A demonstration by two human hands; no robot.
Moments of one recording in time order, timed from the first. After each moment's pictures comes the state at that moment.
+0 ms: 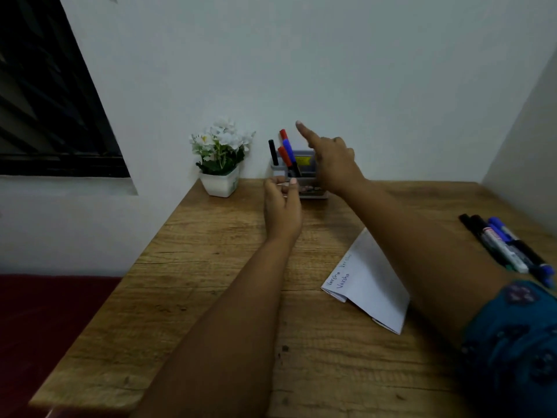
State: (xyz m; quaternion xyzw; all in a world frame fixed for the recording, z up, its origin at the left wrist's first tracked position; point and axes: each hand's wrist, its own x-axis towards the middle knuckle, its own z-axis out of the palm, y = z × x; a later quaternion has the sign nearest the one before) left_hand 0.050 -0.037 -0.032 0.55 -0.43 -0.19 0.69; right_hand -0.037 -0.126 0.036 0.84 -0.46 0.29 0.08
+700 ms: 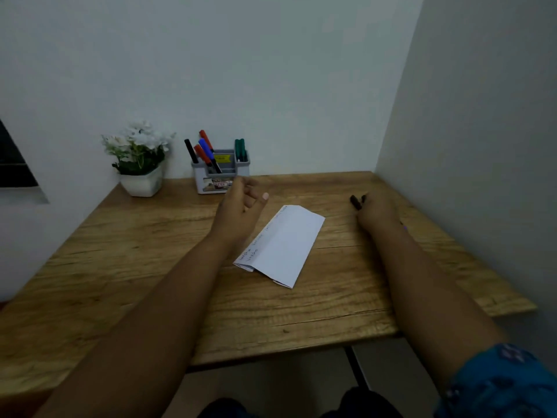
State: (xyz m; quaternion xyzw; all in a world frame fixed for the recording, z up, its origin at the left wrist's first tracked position) left_hand -0.005 0.004 -0.030 0.51 -0.63 -0.19 0.55; right_hand -0.283 -0.063 -0.020 0.61 -0.77 0.21 -0.02
